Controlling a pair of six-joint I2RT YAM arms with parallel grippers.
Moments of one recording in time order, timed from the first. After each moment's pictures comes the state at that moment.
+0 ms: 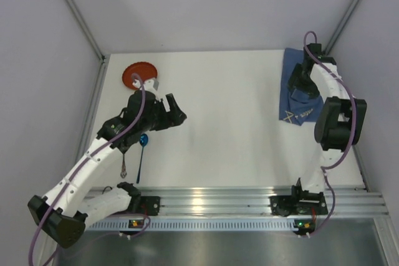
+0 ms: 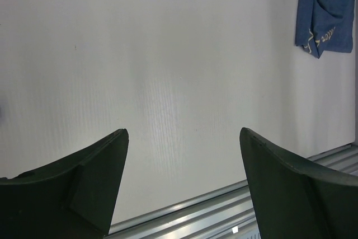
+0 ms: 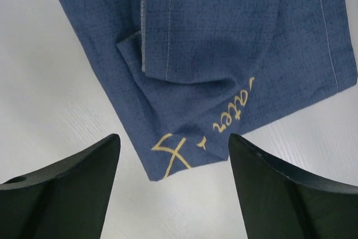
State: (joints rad) left arm -0.55 0.99 1.03 -0.65 -0.04 -0.68; right arm -0.08 1.89 1.62 -0.85 0.21 0.39
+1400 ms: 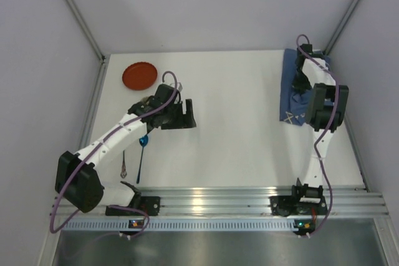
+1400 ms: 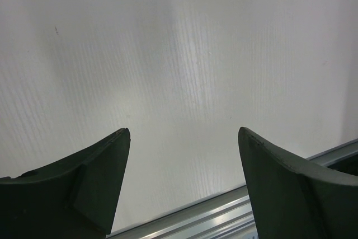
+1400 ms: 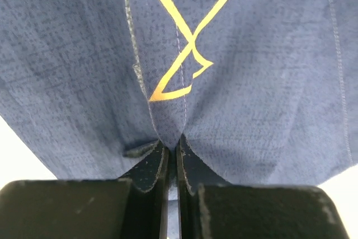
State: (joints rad) left arm -0.55 1.33 1.07 -0.63 0.05 -0.54; right arm -0.10 2.34 2.01 -0.91 0.32 0.36
